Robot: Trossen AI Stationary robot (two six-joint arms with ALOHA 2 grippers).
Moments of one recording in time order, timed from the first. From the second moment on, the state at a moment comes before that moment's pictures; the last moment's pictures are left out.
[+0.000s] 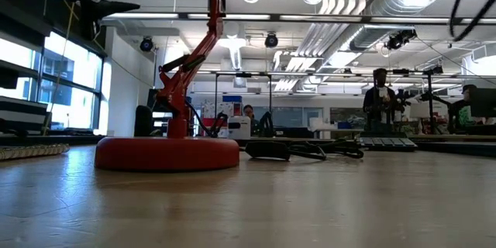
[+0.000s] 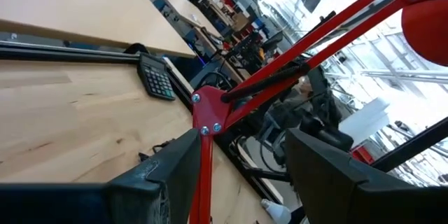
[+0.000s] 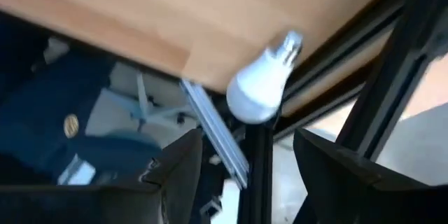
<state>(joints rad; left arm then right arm) 0.05 0.30 0.38 -0.07 -0.27 -0.82 0.67 1.15 0.83 -0.93 -0.63 1.82</state>
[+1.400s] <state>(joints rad) 0.05 0.30 0.38 -0.21 -0.28 -0.81 1.04 1.62 0.89 -0.63 -0.56 1.20</state>
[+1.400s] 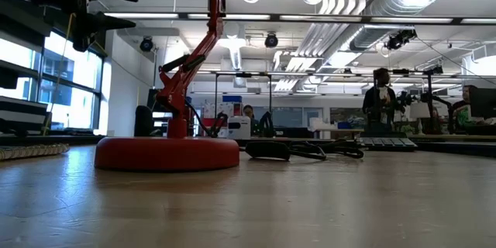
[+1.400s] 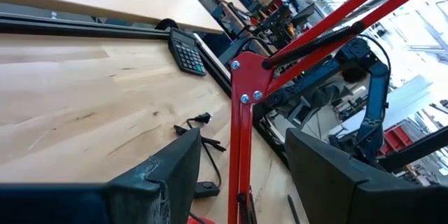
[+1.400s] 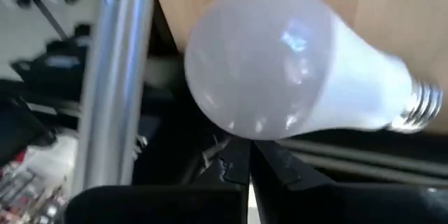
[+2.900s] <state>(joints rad) 0.05 0.30 0.38 -0.24 -0.27 -0.90 0.74 1.52 1.10 -1.05 -0.20 1.61</state>
